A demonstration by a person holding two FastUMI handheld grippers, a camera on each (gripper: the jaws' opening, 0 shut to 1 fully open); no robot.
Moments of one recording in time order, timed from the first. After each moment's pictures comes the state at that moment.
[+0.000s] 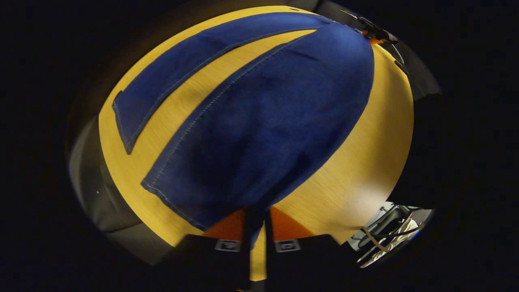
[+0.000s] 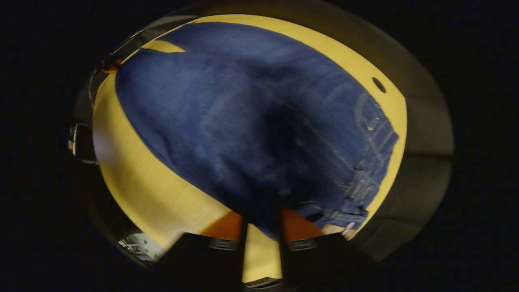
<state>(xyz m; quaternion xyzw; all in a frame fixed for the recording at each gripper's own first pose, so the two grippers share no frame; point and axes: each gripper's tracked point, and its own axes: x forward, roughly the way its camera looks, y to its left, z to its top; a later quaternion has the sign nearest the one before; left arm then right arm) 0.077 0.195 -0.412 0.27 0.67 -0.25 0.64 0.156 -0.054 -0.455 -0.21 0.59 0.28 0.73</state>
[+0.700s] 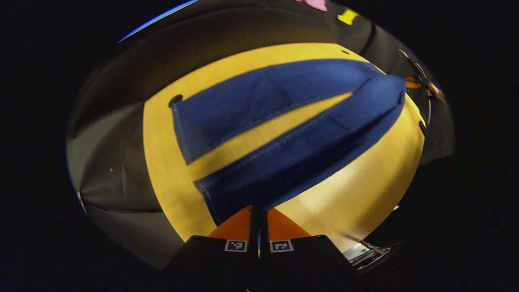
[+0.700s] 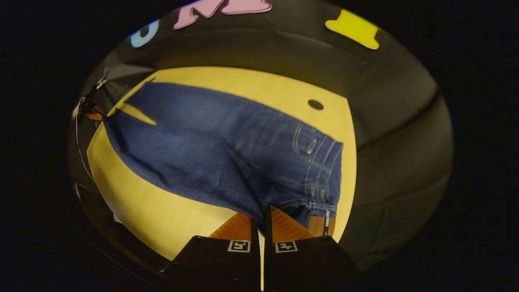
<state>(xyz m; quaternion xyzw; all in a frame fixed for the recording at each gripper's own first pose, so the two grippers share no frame) 0.173 0.181 -0.337 0.18 0.60 -0.14 0.77 0.211 -0.046 -0.342 -0.08 0.48 0.19 0.85</state>
